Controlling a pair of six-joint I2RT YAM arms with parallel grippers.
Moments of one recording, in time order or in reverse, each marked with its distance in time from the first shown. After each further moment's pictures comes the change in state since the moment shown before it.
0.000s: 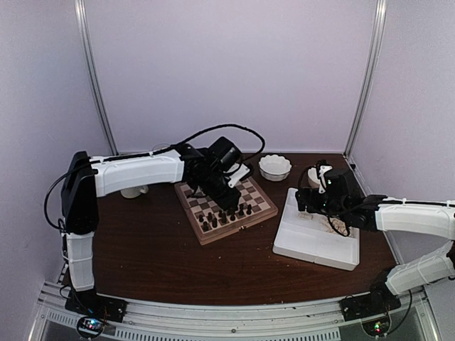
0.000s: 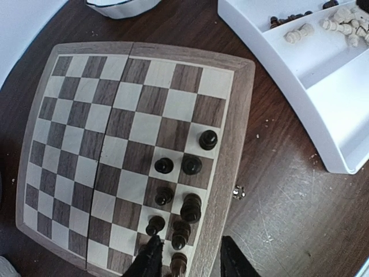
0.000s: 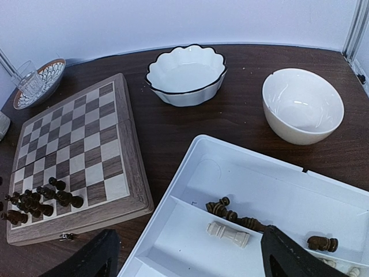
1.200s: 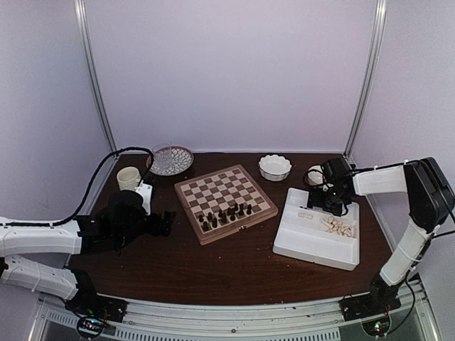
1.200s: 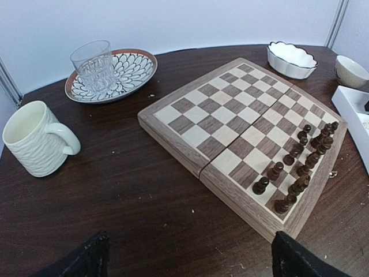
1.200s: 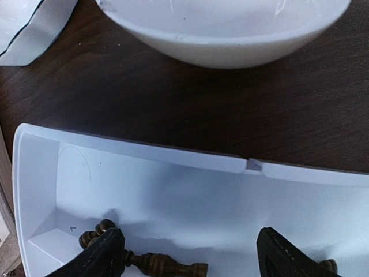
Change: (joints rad) left arm 0.064 -0.973 -1.250 0.762 -0.399 -0.305; right arm -0.337 0.459 0.288 -0.293 -0.227 0.101
